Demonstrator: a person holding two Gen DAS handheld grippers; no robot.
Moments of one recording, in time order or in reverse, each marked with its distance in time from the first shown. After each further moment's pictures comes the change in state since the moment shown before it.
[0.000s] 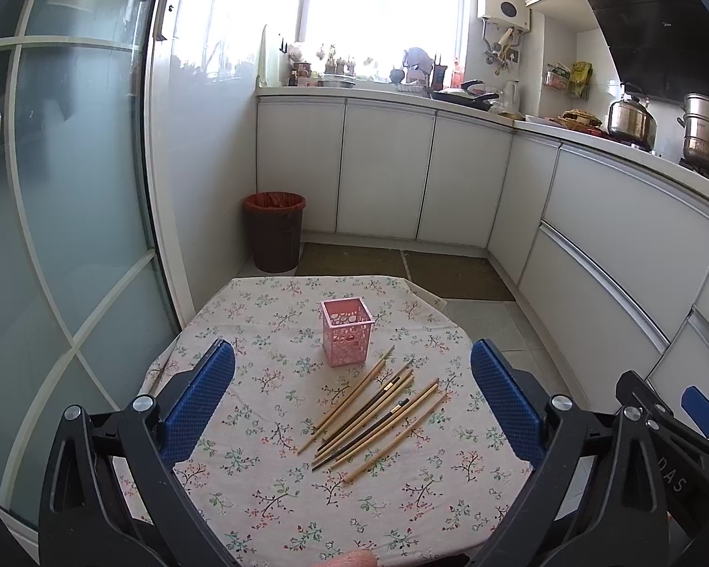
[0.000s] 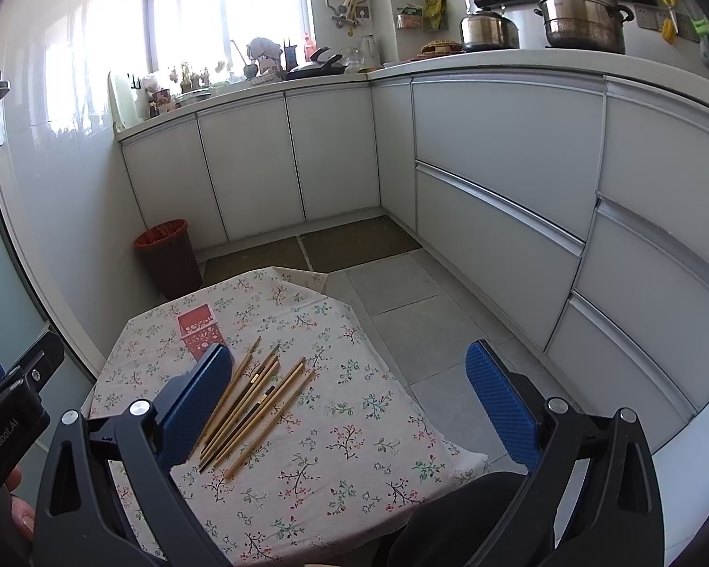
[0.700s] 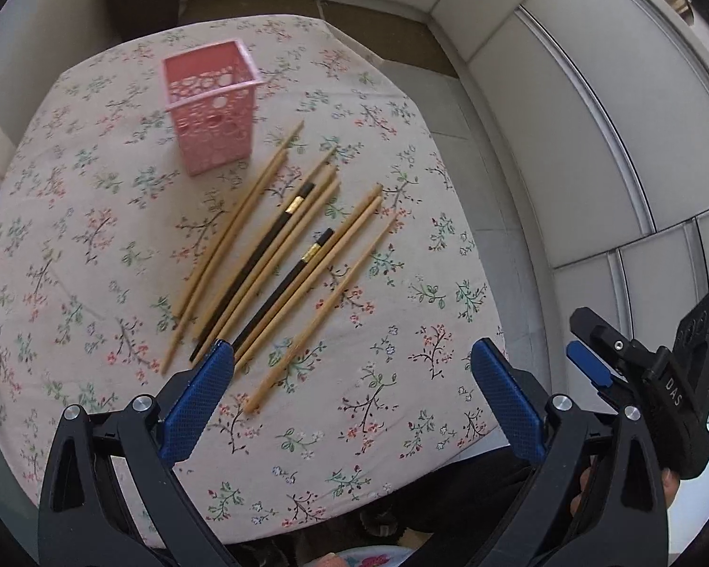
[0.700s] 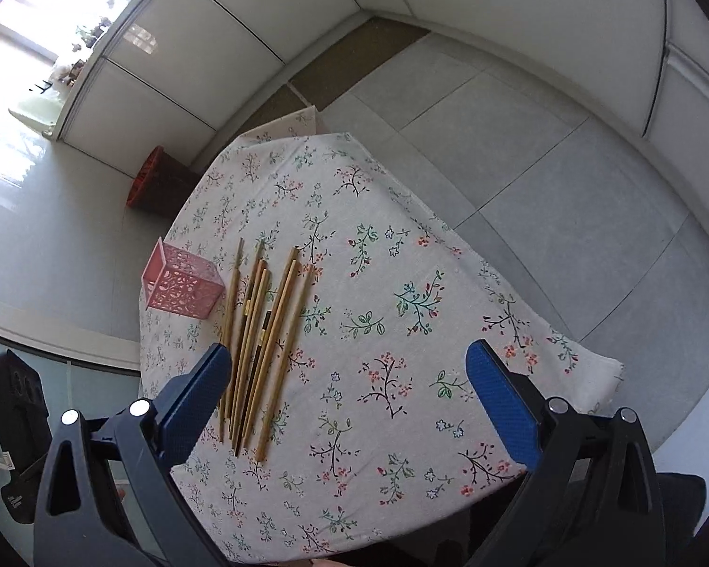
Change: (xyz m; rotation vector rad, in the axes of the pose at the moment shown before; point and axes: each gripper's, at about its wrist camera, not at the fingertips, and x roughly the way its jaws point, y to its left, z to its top) left arm 0.256 -0.040 -0.046 0.034 0.838 -0.345; right arm 0.239 -0.072 -0.054 0.416 0.602 0.235
